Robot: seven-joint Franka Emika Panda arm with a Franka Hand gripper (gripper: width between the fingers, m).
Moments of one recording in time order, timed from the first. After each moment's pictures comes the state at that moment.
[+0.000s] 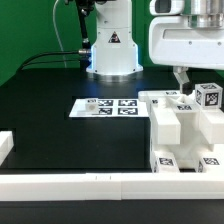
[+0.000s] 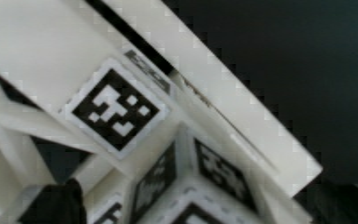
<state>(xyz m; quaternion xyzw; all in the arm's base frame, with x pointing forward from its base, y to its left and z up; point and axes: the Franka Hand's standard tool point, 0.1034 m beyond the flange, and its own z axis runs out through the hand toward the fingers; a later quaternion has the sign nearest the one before) 0.594 0.119 0.114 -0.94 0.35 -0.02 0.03</state>
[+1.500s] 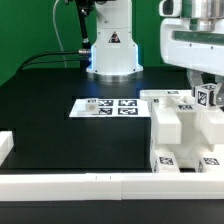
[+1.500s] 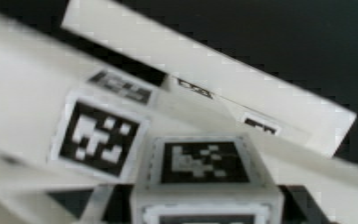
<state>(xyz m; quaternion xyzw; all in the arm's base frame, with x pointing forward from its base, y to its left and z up) 0.595 0.119 0.110 -0.80 0.59 -0.02 0.03</state>
